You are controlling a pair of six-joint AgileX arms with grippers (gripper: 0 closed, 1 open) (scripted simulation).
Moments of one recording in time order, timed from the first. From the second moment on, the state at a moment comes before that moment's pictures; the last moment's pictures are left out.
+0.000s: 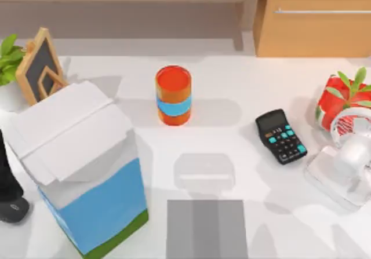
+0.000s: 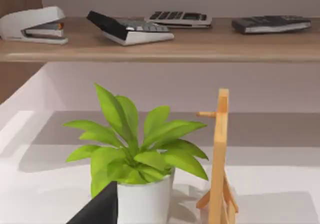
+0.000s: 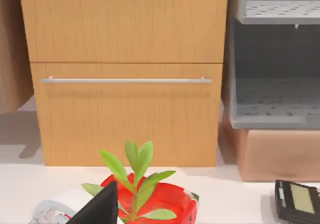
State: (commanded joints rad) left arm 0.00 0.00 0.00 0.00 0.00 0.00; right arm 0.00 0.00 0.00 0.00 0.00 0.00
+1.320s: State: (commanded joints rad) left arm 0.11 1.25 0.95 -0.81 -0.08 1.65; right arm 0.00 0.00 0.00 0.00 0.00 0.00
